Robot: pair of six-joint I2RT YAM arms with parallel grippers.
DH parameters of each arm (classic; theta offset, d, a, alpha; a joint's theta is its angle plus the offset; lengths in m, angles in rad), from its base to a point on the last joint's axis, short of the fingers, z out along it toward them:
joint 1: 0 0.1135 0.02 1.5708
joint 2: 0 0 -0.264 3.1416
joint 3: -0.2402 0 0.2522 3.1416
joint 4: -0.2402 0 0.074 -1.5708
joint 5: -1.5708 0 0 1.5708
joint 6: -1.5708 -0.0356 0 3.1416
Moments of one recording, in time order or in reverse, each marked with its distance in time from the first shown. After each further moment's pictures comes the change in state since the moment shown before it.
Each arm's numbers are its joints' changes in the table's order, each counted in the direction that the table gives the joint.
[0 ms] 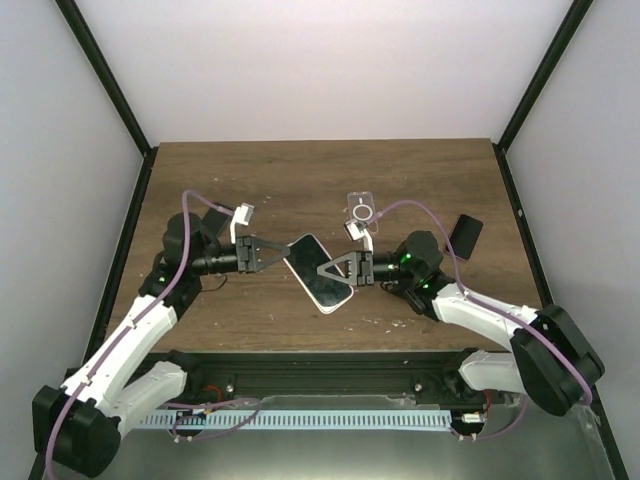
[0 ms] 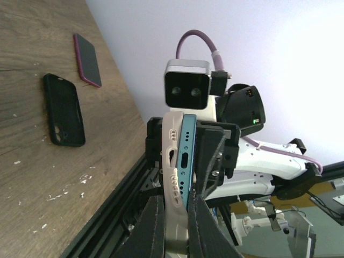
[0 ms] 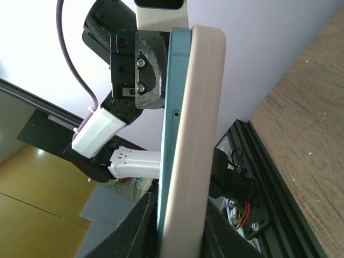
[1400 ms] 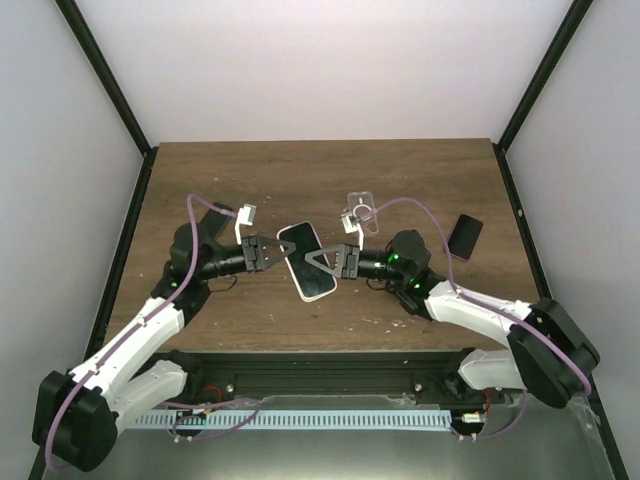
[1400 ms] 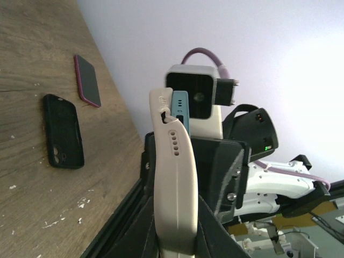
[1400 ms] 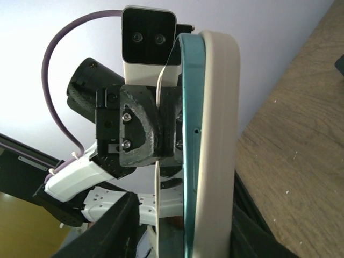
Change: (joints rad) left arm -0.056 -0.034 0.109 0.294 0.120 0.135; right arm 0.081 -0.065 -0.045 -0.015 -0.267 0.026
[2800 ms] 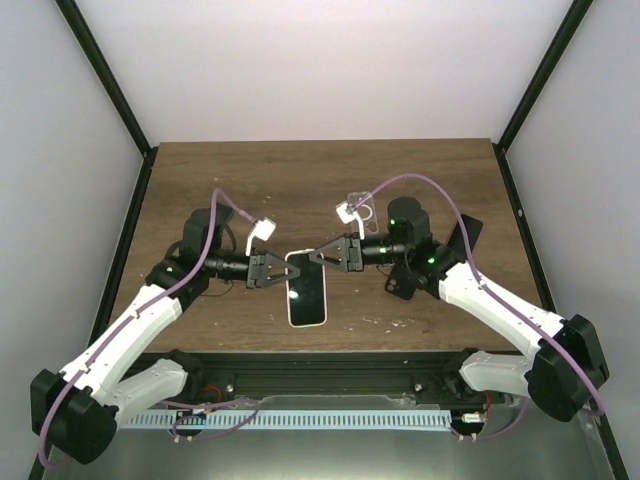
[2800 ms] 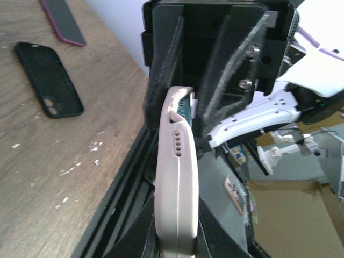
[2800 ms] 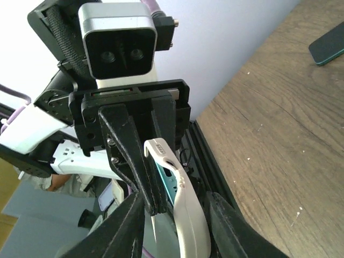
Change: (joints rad) left arm -0.036 -0.042 -0.216 -0.621 -0.167 -0.608; right arm -0.068 0.098 -0.288 -0.744 0.170 0.456
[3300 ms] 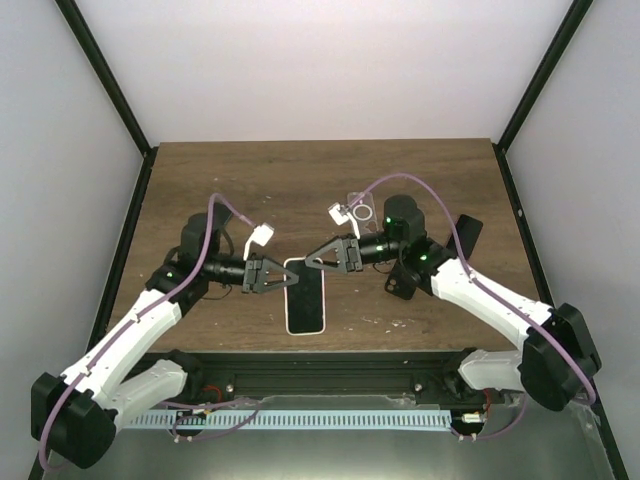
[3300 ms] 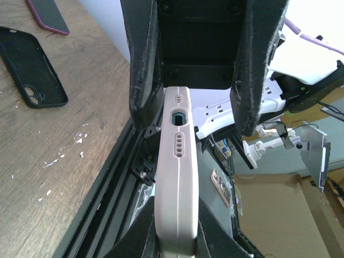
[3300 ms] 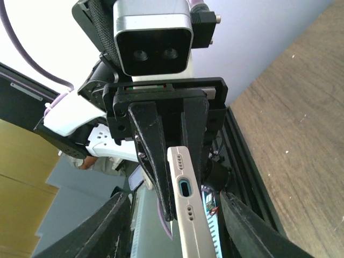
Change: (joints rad) left arm 0.011 0.027 0.062 0.085 -0.099 0.055; right arm 0.000 -0.056 0.000 0.128 0.140 -0.080
